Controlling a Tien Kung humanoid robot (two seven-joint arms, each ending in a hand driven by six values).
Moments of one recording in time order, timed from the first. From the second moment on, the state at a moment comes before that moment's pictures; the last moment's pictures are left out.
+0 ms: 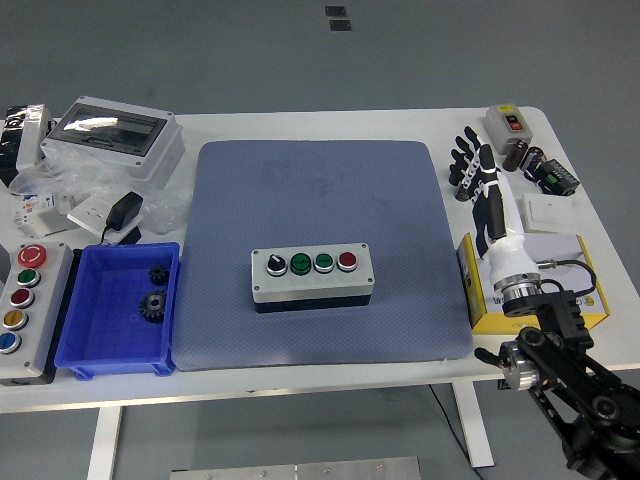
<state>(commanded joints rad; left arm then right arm) -0.02 0.09 -1.50 -0.18 1.55 0.04 0.26 0.17 -0.24 1.06 1.39 -1.05 -0.37 0.40</state>
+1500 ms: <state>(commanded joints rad) 0.01 0.08 -1.53 -0.18 1.55 0.05 0.27 0.16 -0.23 1.07 1.38 -0.98 -0.31 0.42</state>
